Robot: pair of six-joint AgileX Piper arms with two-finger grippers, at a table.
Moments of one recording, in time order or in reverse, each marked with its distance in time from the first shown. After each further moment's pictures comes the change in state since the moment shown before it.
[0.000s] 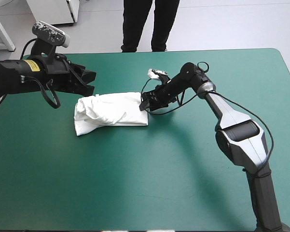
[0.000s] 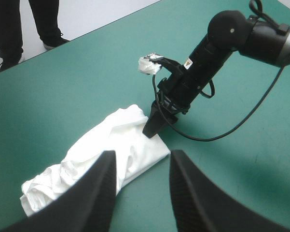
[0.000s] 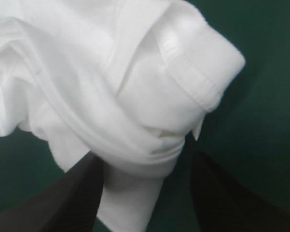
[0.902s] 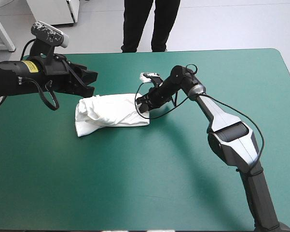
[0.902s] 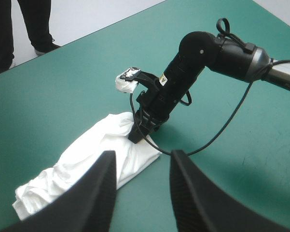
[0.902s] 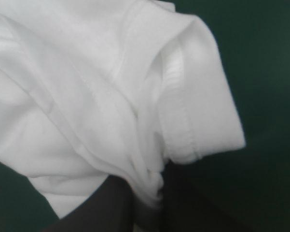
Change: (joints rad) left arm 0.000 -0.012 0.000 -0.035 0.000 0.000; right arm 0.049 0.081 -0.117 -0.142 -0.003 0.023
